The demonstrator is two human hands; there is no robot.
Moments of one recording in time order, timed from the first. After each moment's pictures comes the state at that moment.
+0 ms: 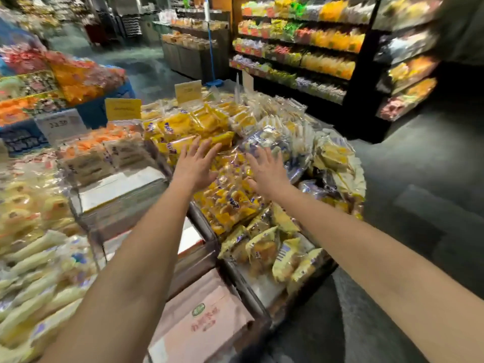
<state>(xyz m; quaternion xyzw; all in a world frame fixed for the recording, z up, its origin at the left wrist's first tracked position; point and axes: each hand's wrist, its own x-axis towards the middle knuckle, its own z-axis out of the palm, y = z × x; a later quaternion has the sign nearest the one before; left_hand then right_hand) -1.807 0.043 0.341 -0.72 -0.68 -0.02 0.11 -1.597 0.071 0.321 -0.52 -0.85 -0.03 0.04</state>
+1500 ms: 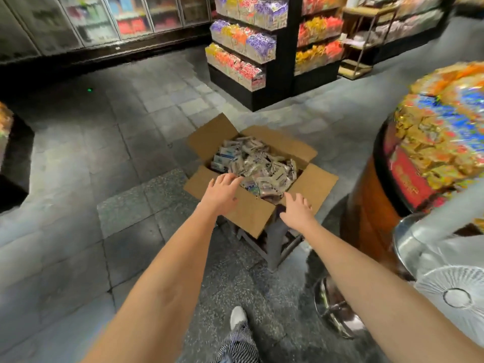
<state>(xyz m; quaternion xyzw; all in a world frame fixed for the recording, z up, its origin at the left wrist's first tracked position) -0.619 0.014 0.206 -1.00 0.04 0.08 -0.04 -0.596 -0.211 0.169 -0.97 -0.08 0.18 0.12</state>
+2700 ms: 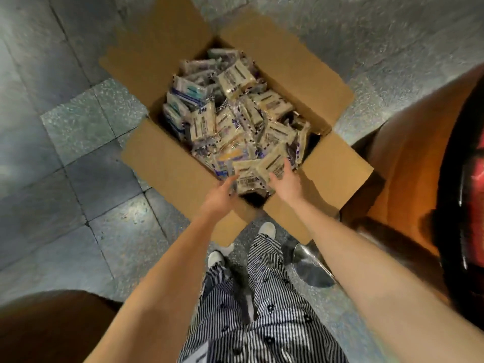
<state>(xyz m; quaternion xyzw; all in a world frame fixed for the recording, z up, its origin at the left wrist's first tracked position) -0.356 -0.023 -0.019 -0.87 -0.19 0.32 -0.33 -0.271 -0.199 -0.033 -0.88 0.07 0.35 0.31</state>
